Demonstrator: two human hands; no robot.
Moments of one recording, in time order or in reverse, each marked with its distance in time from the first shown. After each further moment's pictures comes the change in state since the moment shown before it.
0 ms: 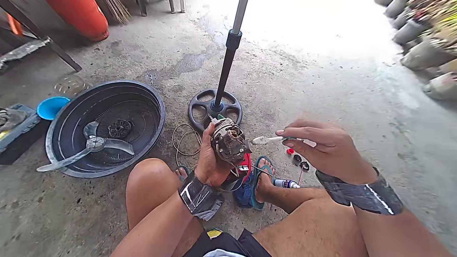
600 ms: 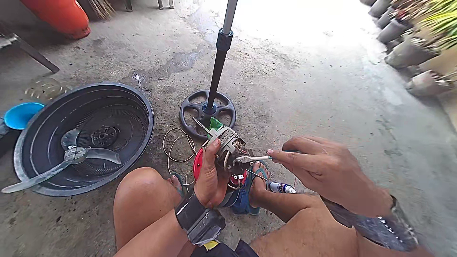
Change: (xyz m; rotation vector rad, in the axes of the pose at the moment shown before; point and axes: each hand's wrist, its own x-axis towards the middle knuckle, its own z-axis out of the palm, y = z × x) left_hand 0.013 -0.019 0.001 0.097 0.014 0.129; right_hand -0.005 -0.007 -0.006 -0.534 -0.112 0.009
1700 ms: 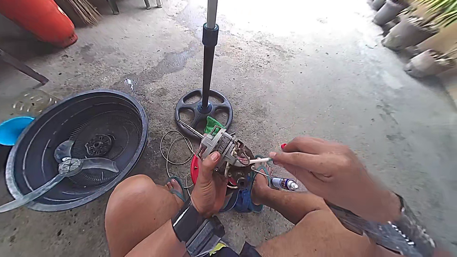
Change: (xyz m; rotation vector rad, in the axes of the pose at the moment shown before) left_hand -0.001 -0.016 -0.009 -0.048 -0.119 0.114; right_hand -0.018 0.005 0.007 0.152 0.045 0.079
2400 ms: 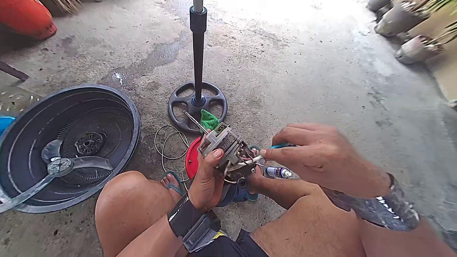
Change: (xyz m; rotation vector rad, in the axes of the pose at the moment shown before) left_hand -0.003 -0.008 -0.002 0.131 -0.014 -0.113; right_hand 0.005 0.006 -0.005 -0.013 -0.078 -0.138
